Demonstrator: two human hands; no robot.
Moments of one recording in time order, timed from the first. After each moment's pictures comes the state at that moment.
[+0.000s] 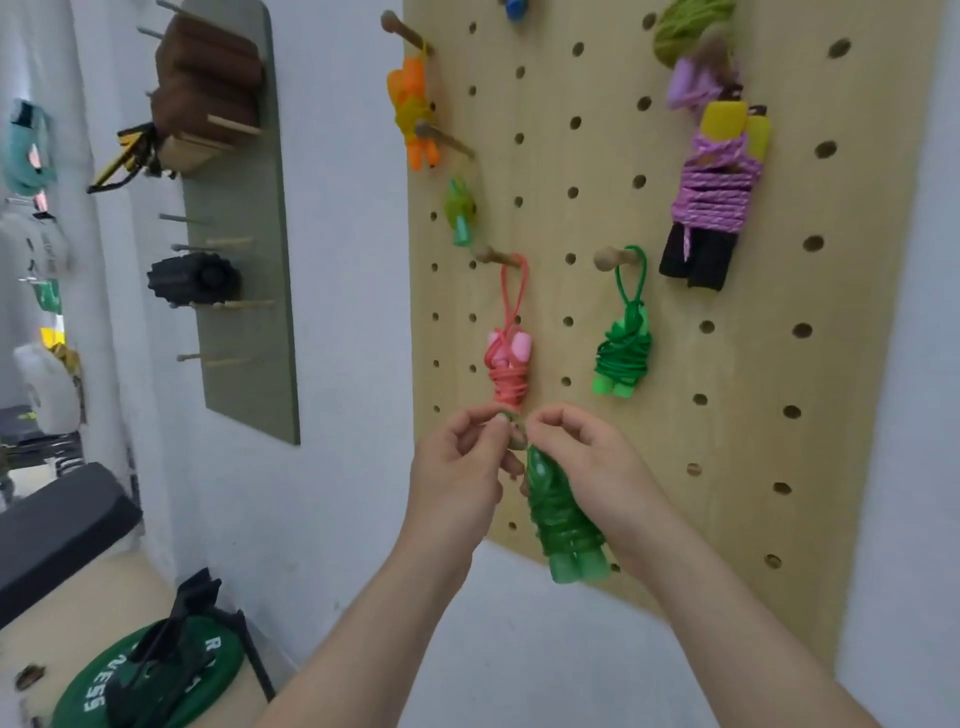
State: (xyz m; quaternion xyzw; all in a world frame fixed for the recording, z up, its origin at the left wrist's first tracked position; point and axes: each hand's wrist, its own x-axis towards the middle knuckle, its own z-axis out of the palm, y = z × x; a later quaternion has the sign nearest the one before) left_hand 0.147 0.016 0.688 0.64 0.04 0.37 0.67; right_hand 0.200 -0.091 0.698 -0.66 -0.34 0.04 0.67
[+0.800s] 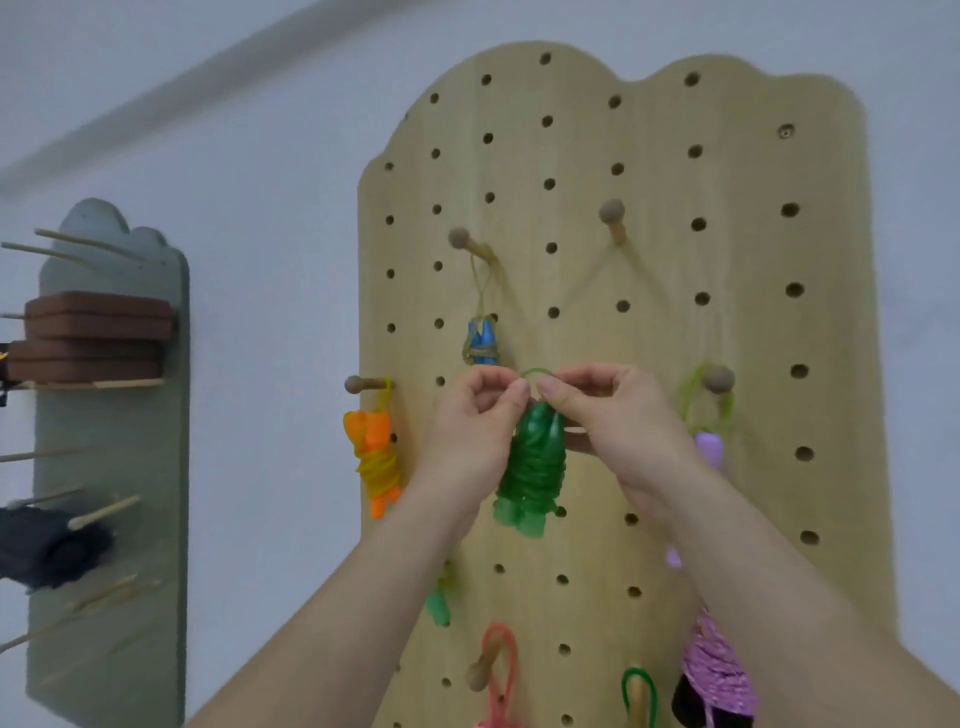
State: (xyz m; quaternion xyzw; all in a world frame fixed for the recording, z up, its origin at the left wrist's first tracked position) left_hand 0.233 0.093 1.133 0.68 -0.13 0.34 0.63; right_hand 0.257 -0.033 1.144 -0.64 -0.28 -0.18 0.69
